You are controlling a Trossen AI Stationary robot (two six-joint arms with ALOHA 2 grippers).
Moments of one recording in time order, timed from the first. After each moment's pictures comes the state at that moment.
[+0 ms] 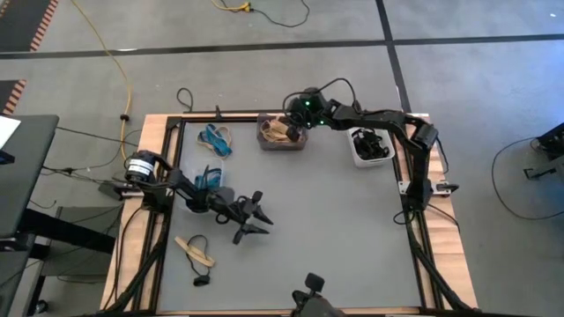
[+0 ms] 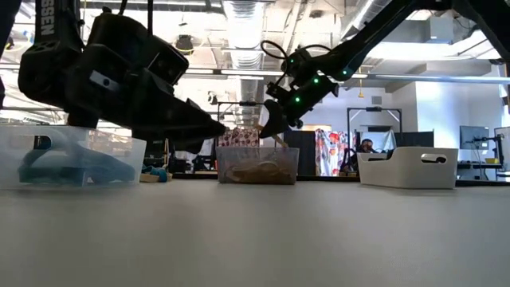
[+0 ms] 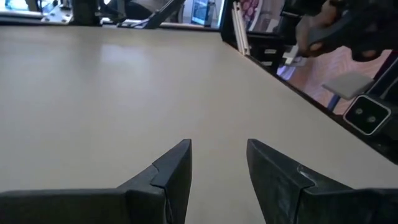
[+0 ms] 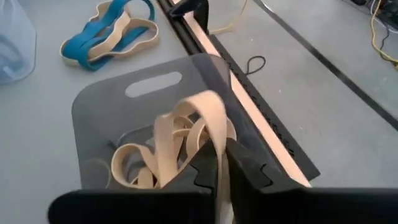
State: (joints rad) left arm -0.11 1.83 0.40 1.22 0.28 -0.09; right arm -0.61 1.94 1.34 0.01 -0.12 -0.15
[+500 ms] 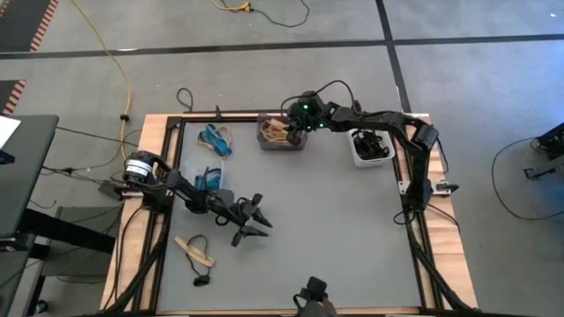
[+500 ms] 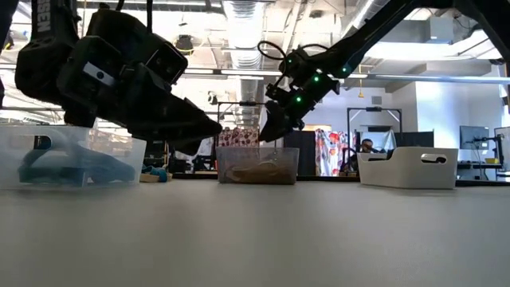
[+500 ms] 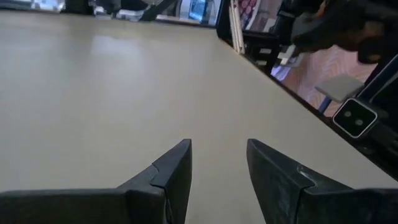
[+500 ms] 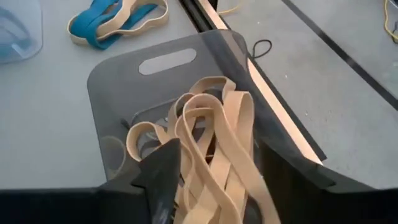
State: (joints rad) left arm -0.13 1.81 0.40 1.19 0.28 -0.14; right arm -0.59 1.92 1.34 -0.07 -0.10 -0.15
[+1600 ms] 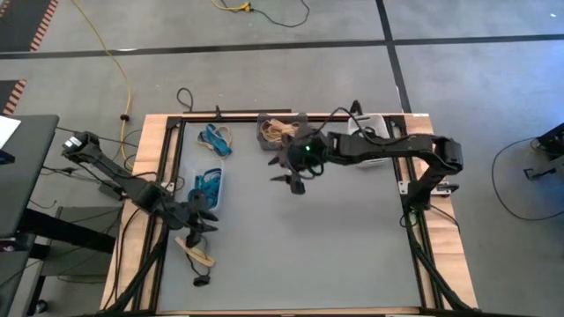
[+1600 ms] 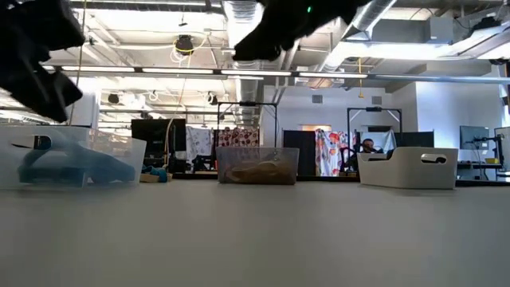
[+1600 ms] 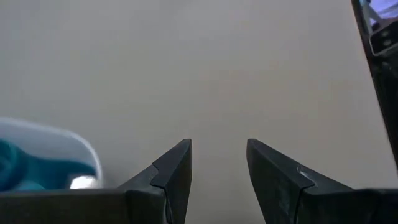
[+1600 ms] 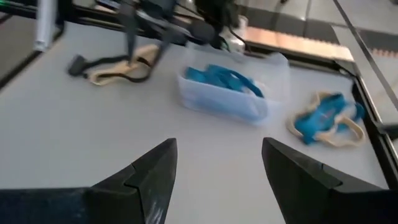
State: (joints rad) left arm -0.58 0.76 0.40 -0.45 -0.29 -0.71; right arm -0.15 1.67 1.34 -0.18 -0.21 -0.27
